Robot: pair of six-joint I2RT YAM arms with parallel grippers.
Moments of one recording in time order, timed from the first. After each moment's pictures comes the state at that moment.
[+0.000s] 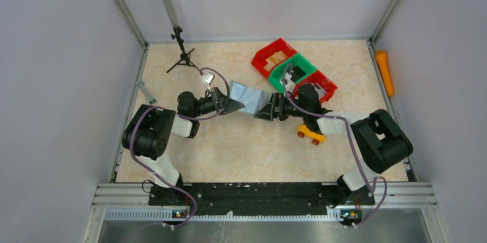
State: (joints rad) left arm -0.24 1.73 0.51 1.27 0.97 -1.23; right arm 0.49 1.60 0.66 0.50 -0.63 0.66
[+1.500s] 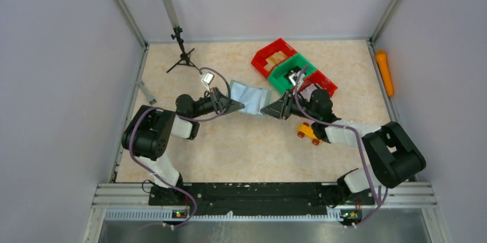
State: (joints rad) left arm -0.25 1.73 0.50 1.47 1.01 -1.31; right arm 0.47 1.44 0.52 0.85 -0.71 0.77
